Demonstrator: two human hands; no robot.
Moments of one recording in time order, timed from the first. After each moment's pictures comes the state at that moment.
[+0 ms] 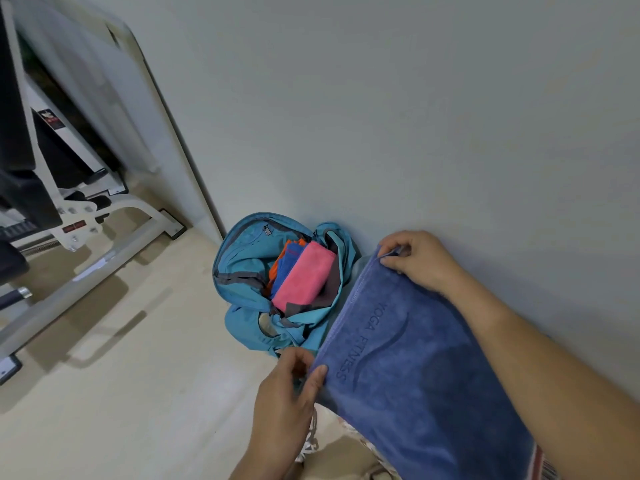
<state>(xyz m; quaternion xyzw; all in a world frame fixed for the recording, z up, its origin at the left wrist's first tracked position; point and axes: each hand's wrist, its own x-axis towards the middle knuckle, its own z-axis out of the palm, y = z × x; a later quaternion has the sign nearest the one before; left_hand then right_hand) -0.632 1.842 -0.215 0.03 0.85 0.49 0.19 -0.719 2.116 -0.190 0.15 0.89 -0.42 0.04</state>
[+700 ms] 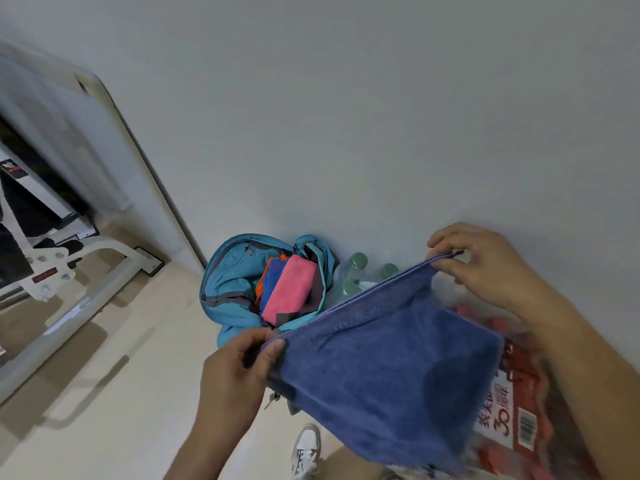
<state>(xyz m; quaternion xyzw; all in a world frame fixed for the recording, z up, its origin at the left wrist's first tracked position) -0.674 1.800 -0.170 0.11 0.85 0.51 0.10 -0.626 2.134 -0.096 0.14 0.93 -0.33 -0.07</state>
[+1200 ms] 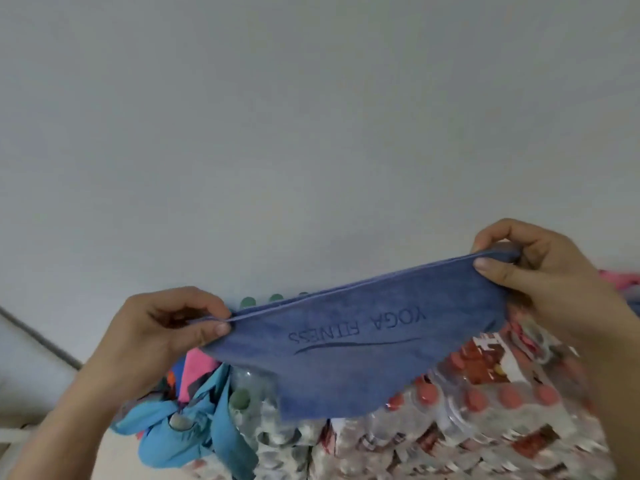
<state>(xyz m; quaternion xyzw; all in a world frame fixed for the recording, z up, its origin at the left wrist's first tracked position) -0.684 1.861 -0.010 0.47 0.70 0.50 0.20 -0.375 2.094 0.022 0.26 0.73 -0.54 -0.32</state>
